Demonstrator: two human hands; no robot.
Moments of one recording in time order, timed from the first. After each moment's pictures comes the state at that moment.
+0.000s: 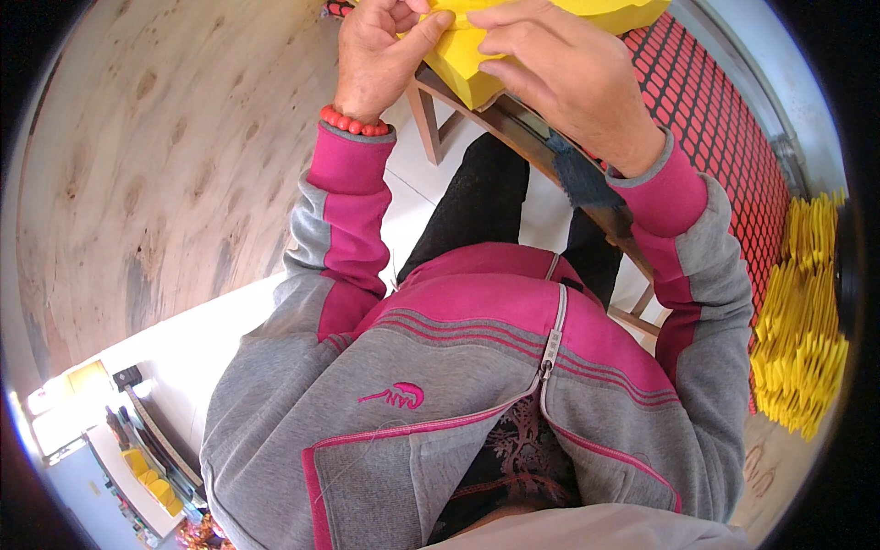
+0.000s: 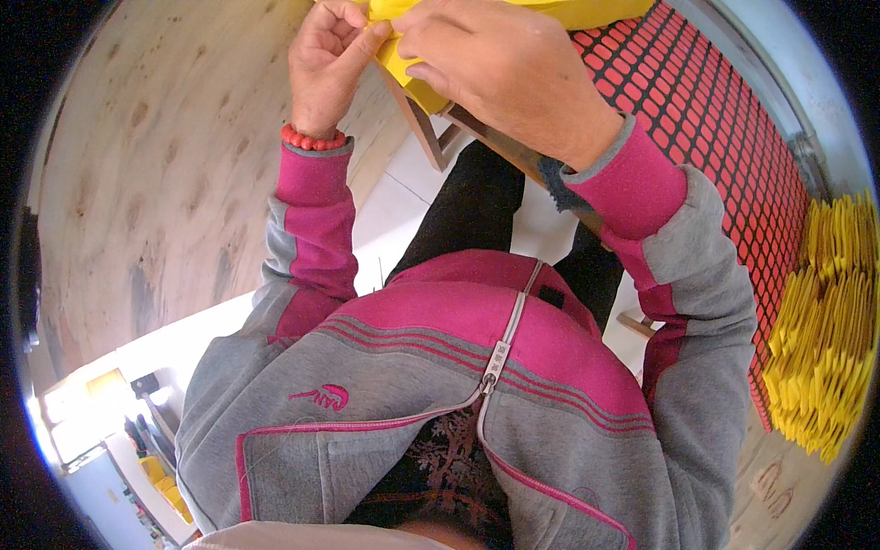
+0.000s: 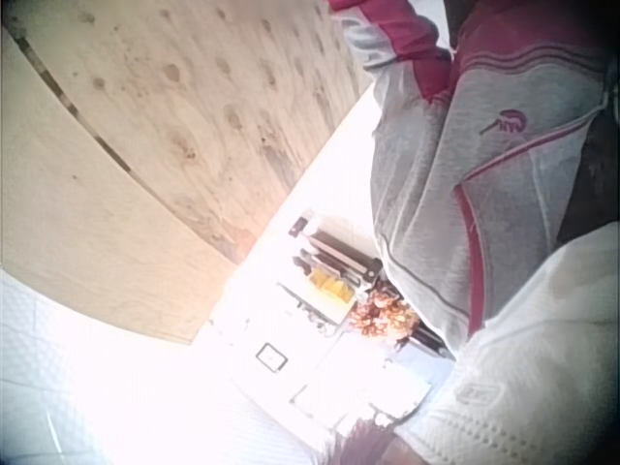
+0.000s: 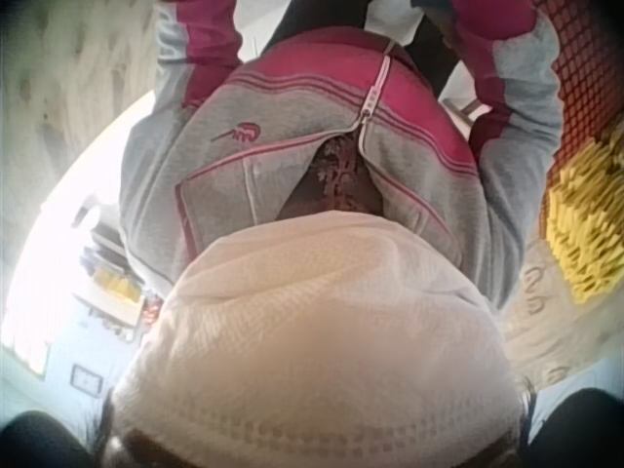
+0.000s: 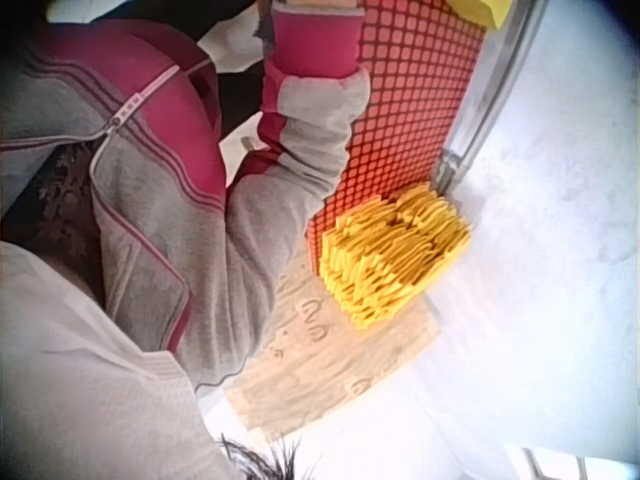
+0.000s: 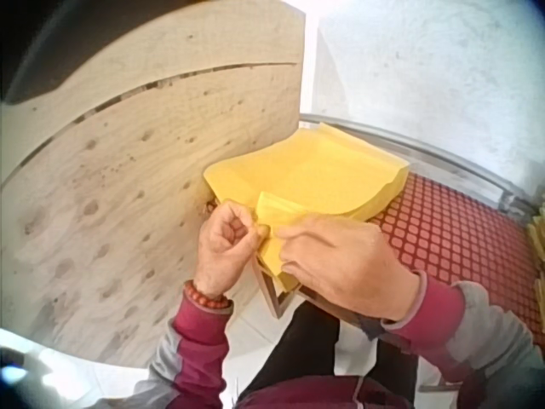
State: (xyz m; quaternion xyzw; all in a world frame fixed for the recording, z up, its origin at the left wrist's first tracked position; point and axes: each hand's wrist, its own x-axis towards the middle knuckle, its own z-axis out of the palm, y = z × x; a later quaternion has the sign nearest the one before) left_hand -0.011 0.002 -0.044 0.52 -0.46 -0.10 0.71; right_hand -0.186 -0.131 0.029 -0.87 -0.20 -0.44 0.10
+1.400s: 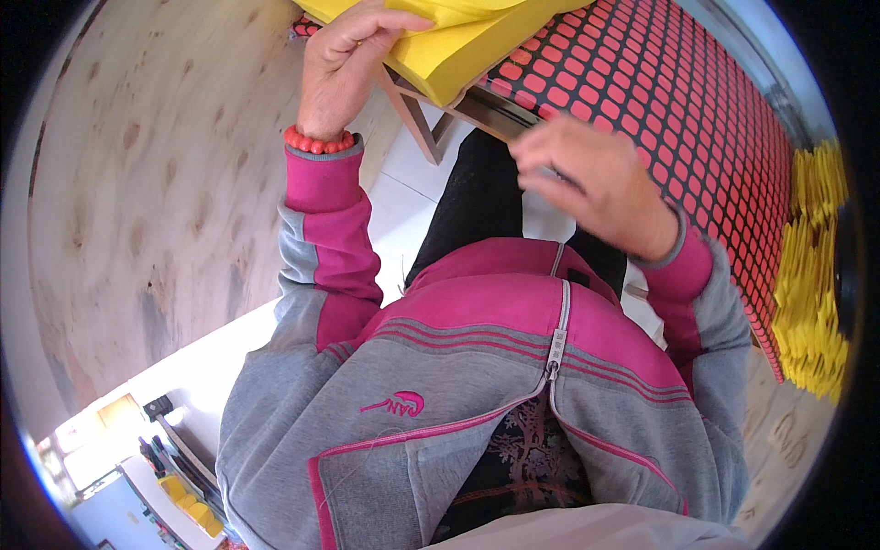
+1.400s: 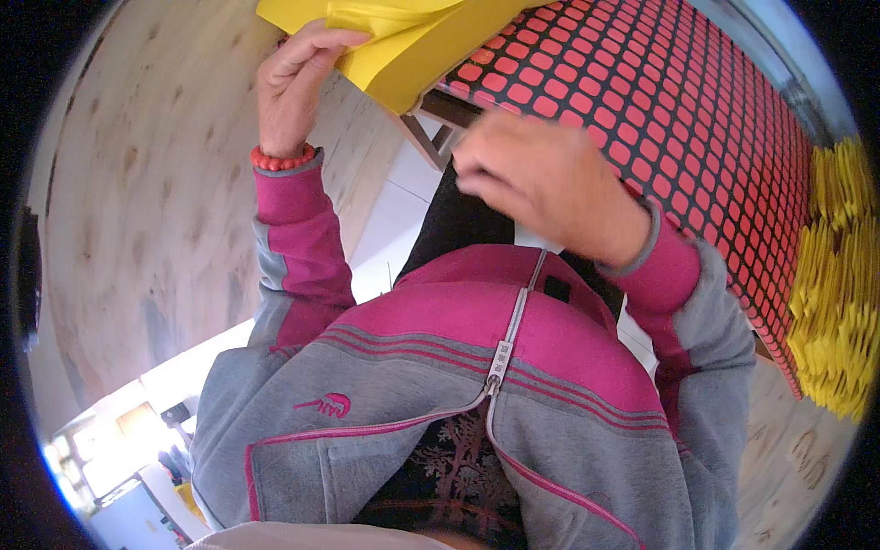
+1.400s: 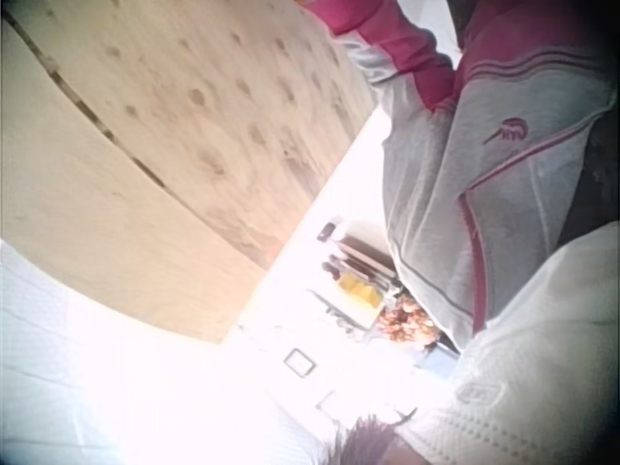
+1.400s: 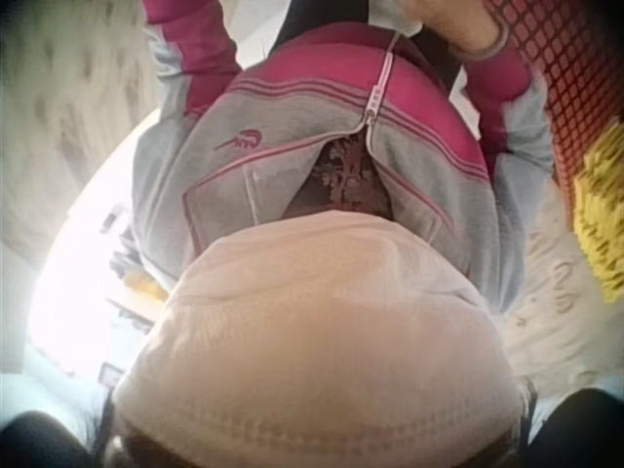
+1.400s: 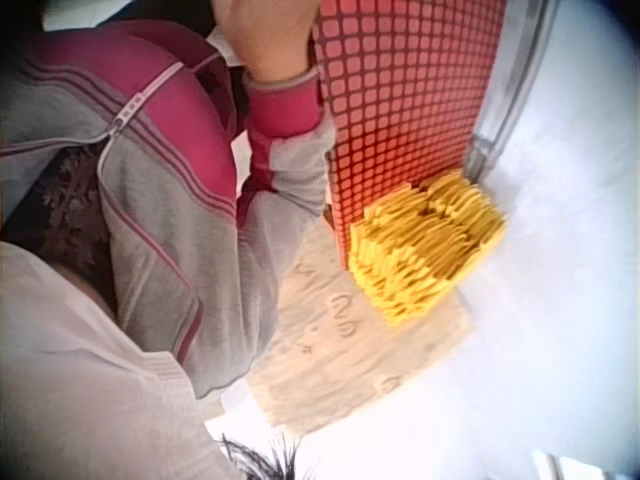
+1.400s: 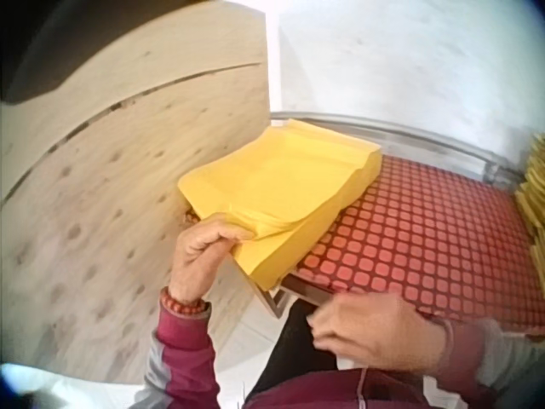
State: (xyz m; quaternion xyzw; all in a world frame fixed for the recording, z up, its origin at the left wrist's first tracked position) left_hand -0.005 0.014 -0.023 0.56 -0.62 -0.05 0.55; right_hand -0.286 -0.129 -0.023 -0.92 -0.10 -0.25 0.29
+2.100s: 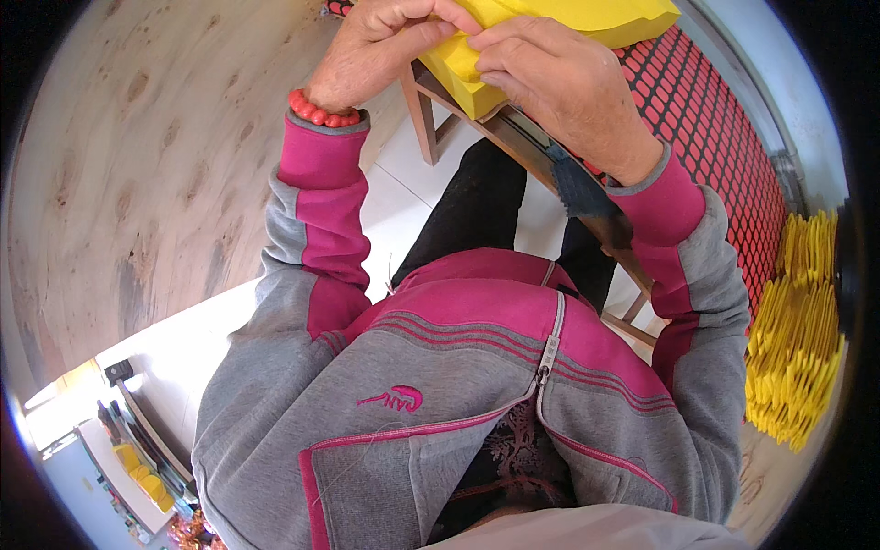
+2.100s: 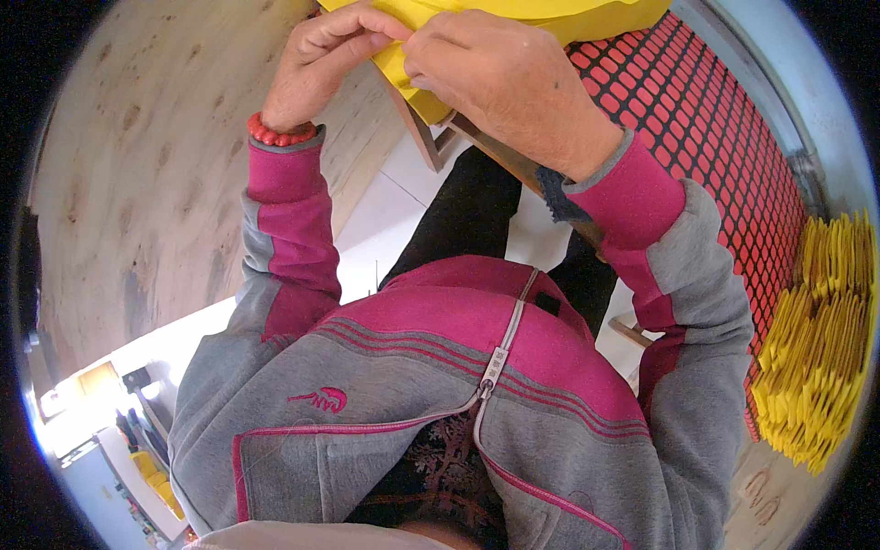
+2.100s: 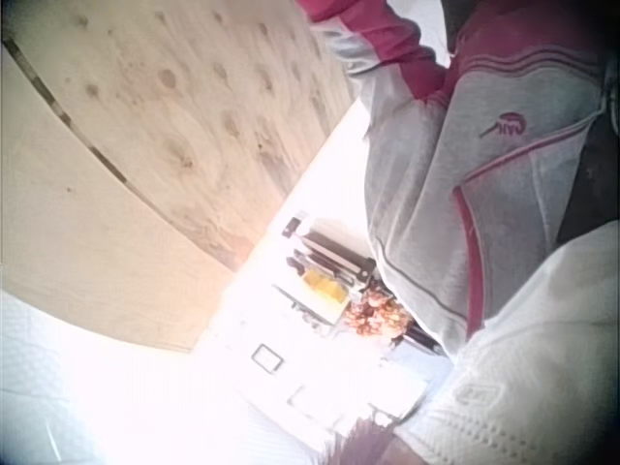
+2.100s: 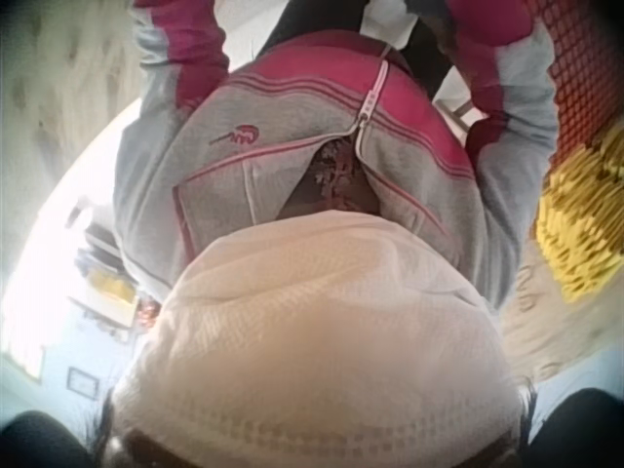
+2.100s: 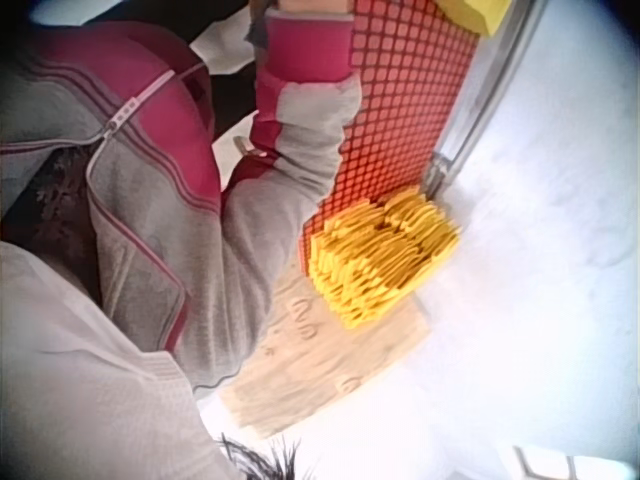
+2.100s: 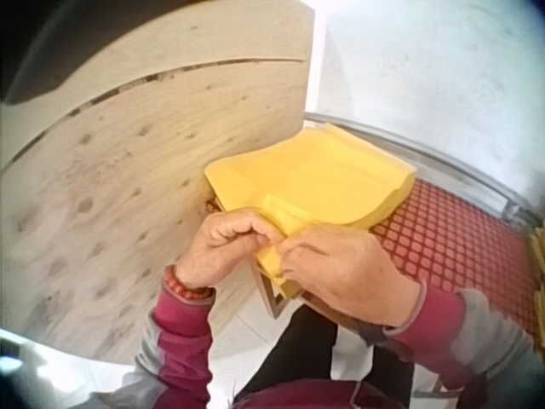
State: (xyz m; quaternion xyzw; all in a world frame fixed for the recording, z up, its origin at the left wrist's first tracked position) left_hand 0.009 0.011 -0.017 0.53 -0.60 -0.17 0.57; right_hand -0.174 -0.146 0.014 -0.90 -0.22 -0.37 0.03
